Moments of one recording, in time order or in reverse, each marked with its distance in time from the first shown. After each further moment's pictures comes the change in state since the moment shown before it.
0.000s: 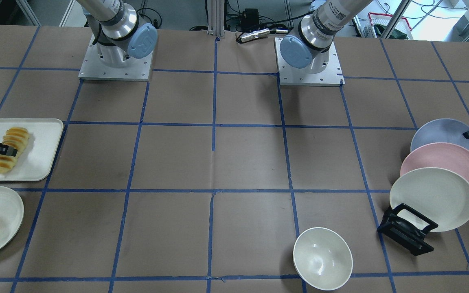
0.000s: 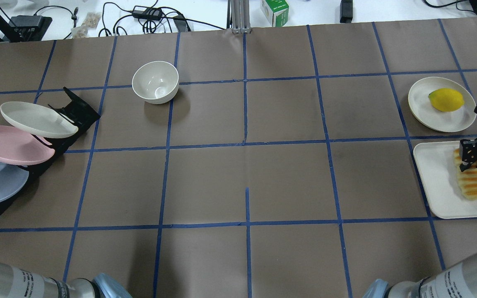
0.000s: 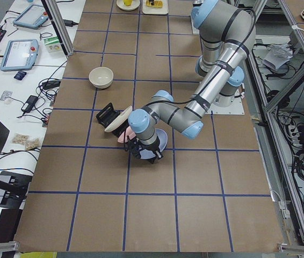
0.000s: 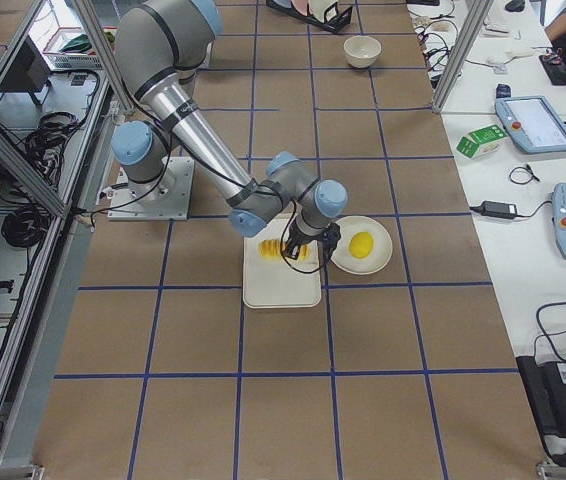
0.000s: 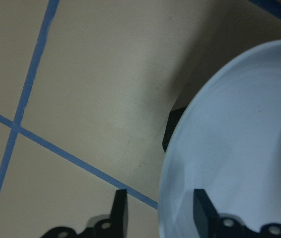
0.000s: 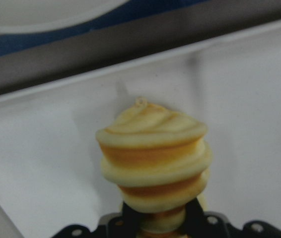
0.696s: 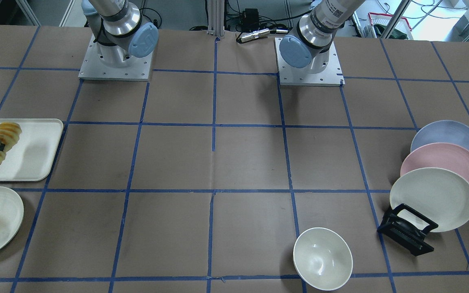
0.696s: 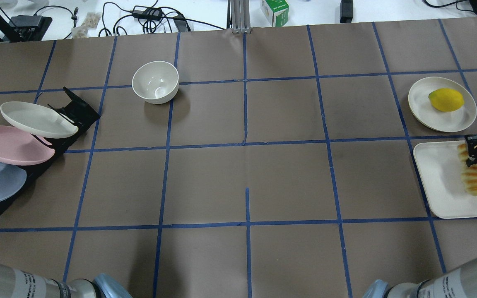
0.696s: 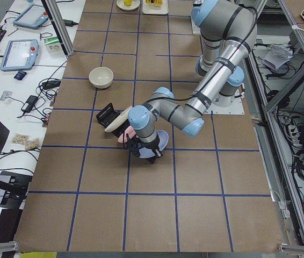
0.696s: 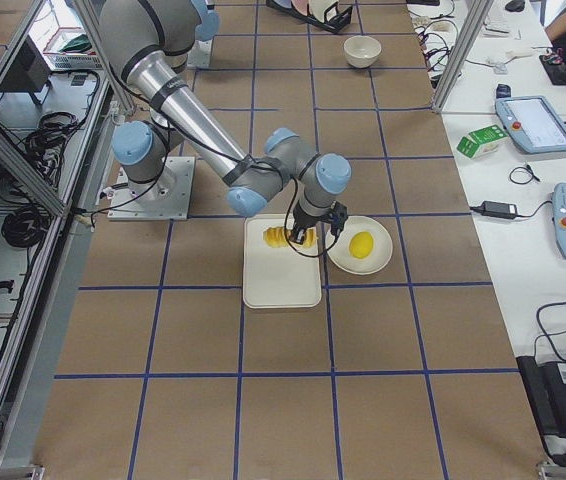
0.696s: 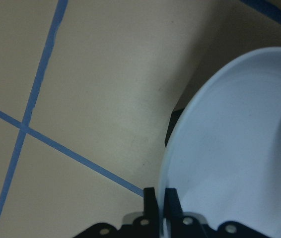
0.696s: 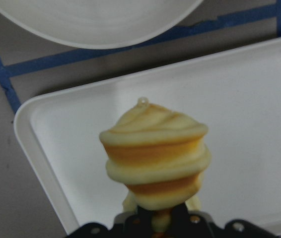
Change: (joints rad) left arm -0.008 0.058 0.065 -0.099 0.024 0.029; right arm 0.044 -0.115 -0.060 0.113 0.026 0.007
